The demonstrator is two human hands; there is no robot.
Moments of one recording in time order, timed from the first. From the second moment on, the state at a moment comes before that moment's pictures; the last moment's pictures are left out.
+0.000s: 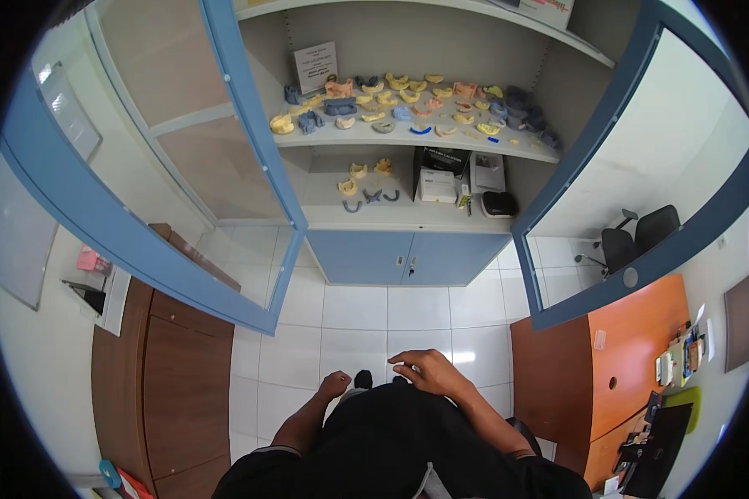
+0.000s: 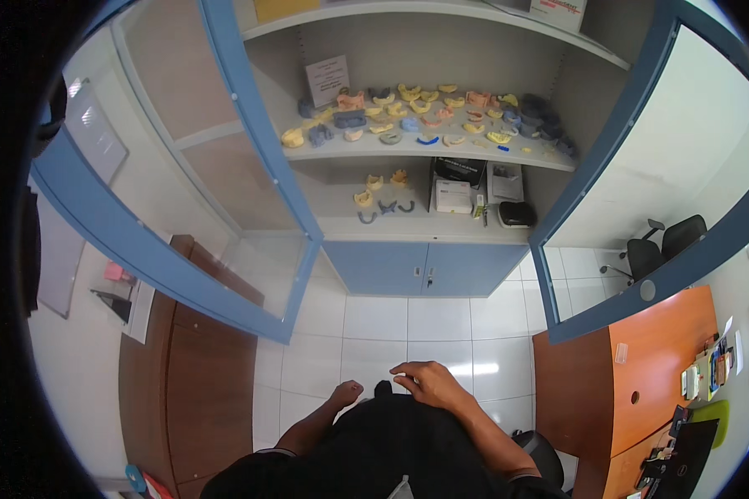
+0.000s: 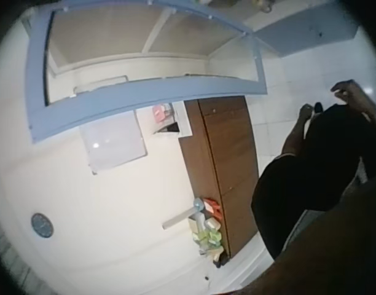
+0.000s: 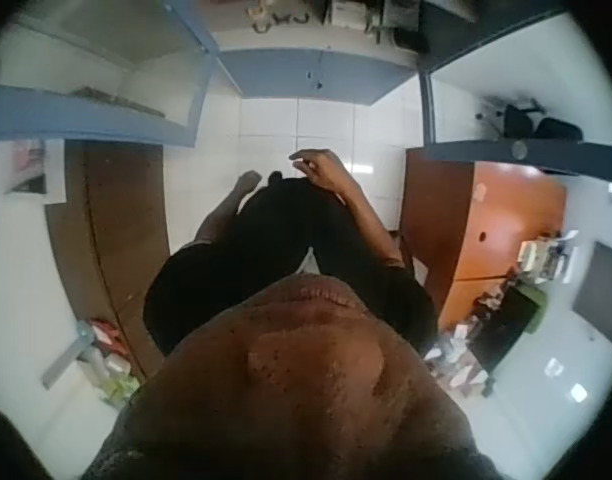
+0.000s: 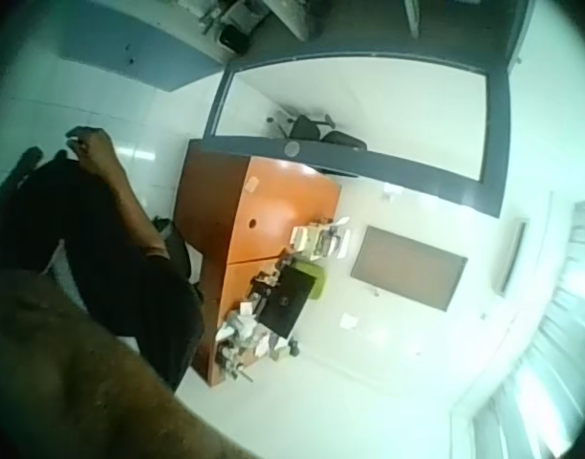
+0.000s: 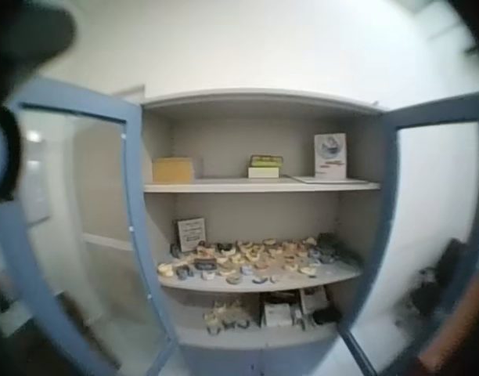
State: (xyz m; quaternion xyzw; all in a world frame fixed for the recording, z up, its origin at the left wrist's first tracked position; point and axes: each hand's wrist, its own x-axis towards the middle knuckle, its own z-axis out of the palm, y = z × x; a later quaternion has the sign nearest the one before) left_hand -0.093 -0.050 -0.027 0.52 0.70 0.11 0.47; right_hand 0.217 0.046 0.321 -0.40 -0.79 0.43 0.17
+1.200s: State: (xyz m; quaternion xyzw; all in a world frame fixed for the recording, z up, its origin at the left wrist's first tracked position) left_hand 0.011 0.074 0.302 0.49 0.30 0.61 0.55; right_hand 0.220 0.071 0.280 -0.31 -0.23 0.86 0.34
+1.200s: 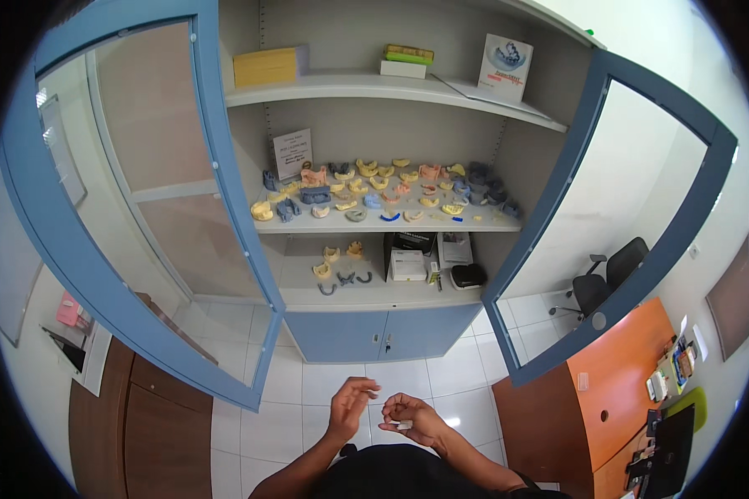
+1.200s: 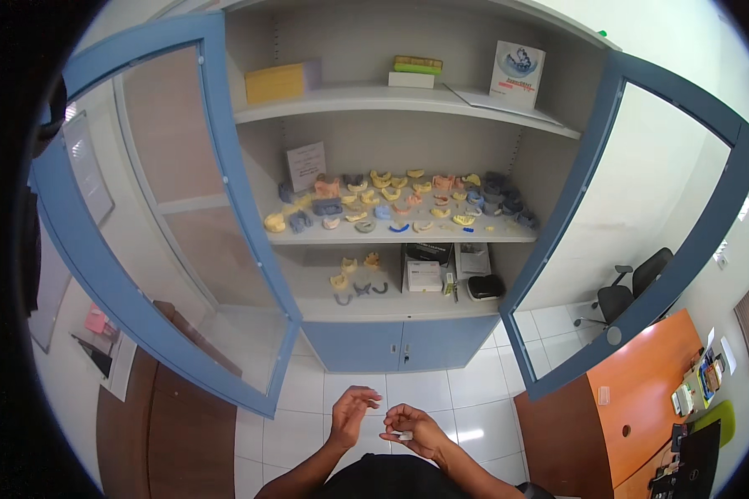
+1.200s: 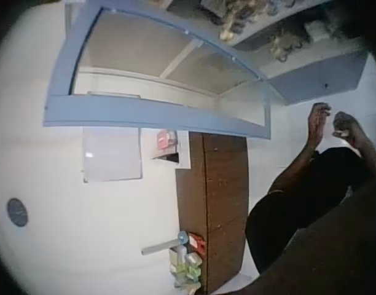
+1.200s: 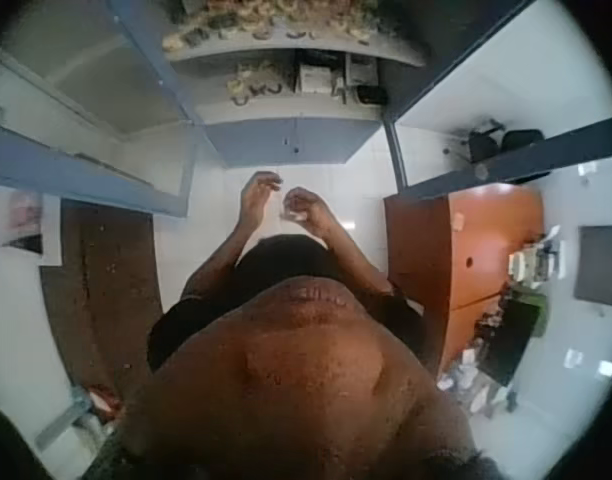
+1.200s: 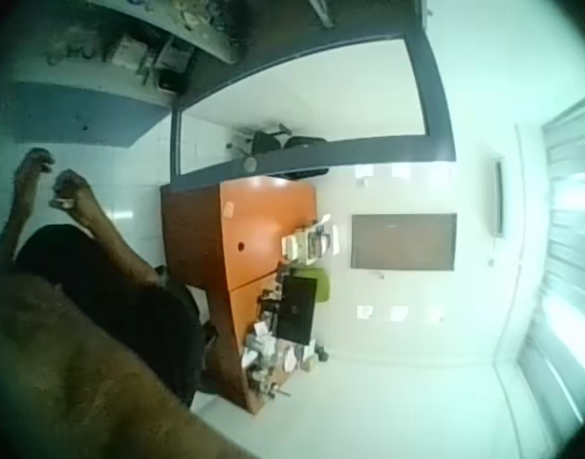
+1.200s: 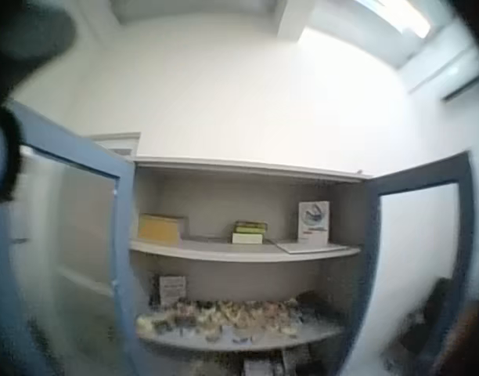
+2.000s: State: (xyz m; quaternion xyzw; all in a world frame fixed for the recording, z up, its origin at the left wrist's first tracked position) left_hand 0.048 0.058 0.356 0.73 0.01 0.36 0.57; right_hand 0.233 0.068 0.299 -0.10 -0.18 0.90 0.39
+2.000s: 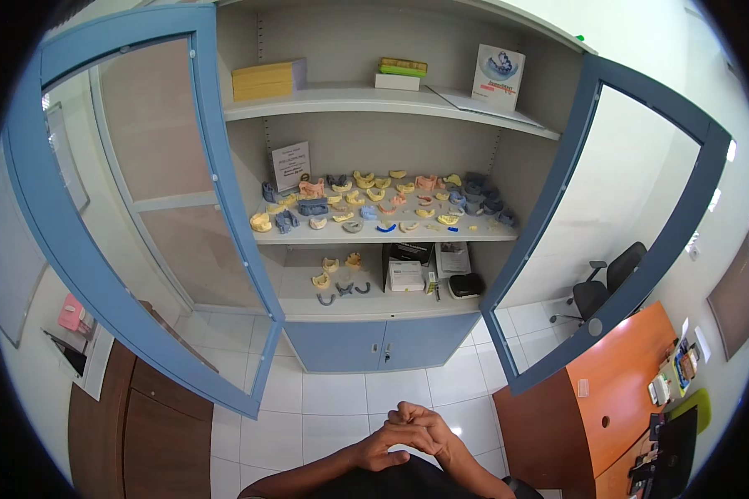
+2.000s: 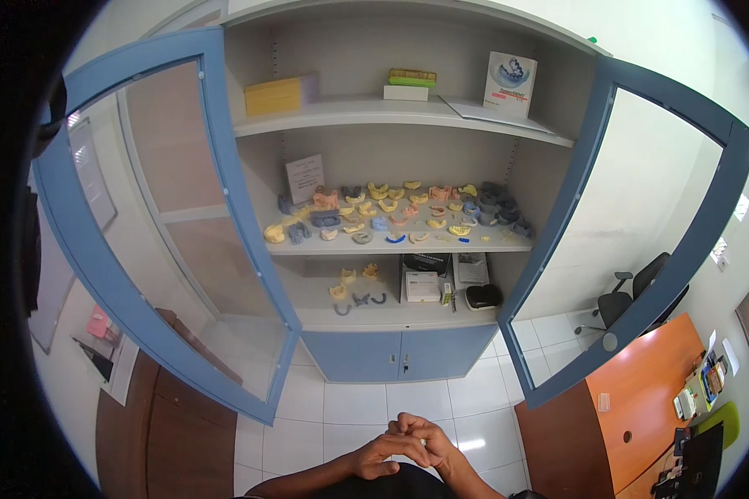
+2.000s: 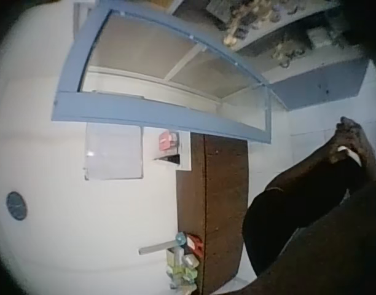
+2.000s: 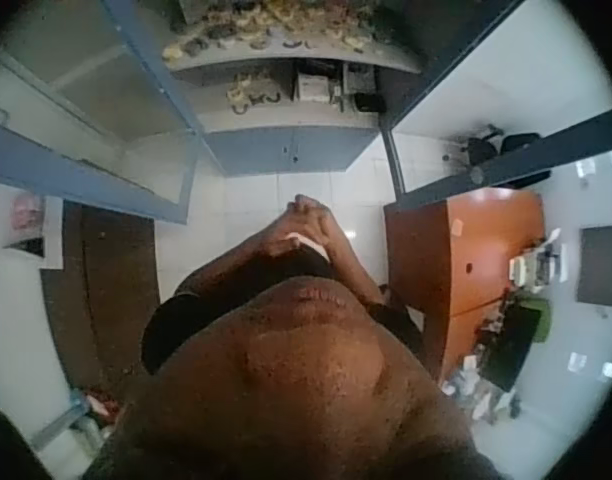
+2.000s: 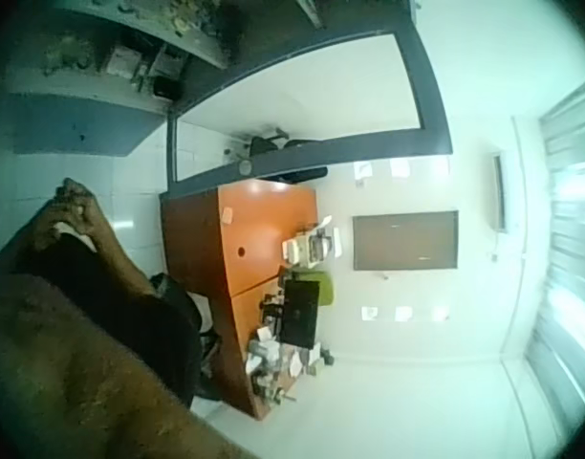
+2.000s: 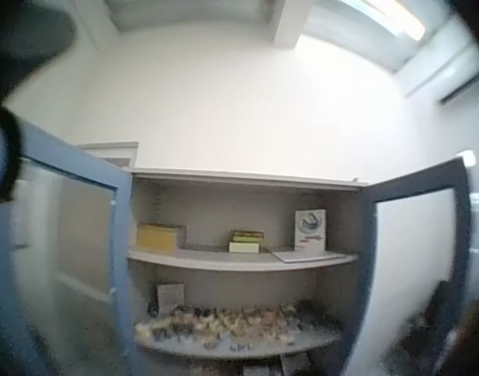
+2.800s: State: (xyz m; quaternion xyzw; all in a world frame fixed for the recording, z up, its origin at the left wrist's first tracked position) left_hand 0.046 0.065 0.330 0.70 0.00 0.30 0.65; right_hand 0.229 0.082 0.300 -0.20 -0.22 0.90 0.31
